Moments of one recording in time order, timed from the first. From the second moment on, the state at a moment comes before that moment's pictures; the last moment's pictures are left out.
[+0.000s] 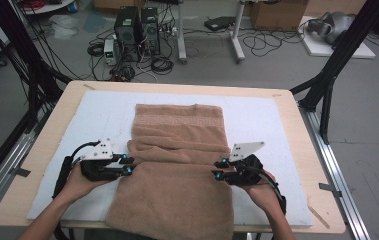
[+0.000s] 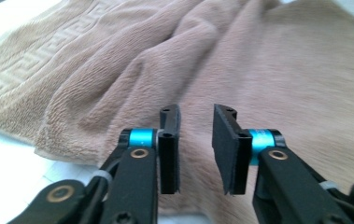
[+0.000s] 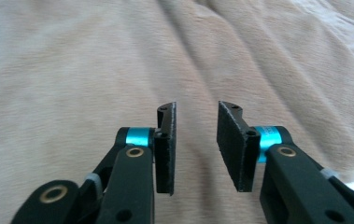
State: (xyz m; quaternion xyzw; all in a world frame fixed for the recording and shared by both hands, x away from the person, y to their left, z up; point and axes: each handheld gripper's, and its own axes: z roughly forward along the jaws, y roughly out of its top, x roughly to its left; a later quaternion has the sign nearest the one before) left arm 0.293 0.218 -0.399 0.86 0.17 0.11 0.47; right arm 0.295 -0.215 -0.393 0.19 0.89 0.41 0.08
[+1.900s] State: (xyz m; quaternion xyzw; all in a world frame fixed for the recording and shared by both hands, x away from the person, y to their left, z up) left arm 0.246 0.207 -0.416 0.88 0.12 0.06 0.45; right arm 0.253 -0.184 -0.414 0.12 0.90 0.42 -0.01
